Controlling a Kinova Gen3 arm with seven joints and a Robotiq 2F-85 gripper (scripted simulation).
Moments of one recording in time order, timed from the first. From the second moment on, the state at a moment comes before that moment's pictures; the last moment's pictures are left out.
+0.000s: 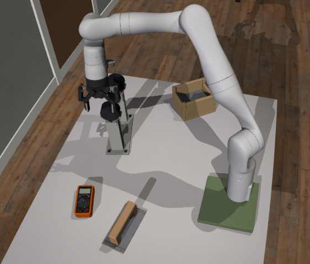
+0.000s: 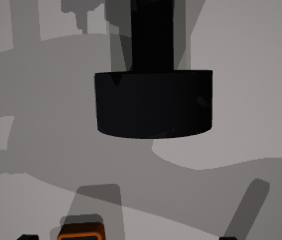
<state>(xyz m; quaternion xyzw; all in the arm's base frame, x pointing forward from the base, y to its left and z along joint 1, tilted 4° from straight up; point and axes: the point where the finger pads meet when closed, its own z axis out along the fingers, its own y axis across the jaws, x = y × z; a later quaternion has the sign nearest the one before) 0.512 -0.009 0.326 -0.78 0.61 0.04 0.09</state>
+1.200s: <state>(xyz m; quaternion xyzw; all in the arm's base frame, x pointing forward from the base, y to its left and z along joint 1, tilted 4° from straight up) 0.536 -0.154 0.355 -0.80 0.60 -0.03 0.02</state>
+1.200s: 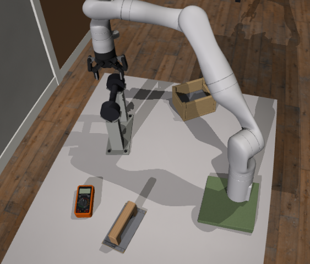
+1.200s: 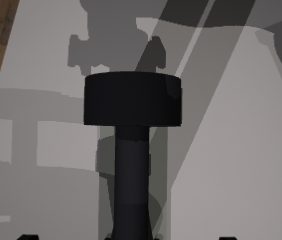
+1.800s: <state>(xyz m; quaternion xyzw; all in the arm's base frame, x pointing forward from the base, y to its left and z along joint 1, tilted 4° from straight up) 0.545 -0.152 0.291 -0.80 0.60 -0.04 0.02</state>
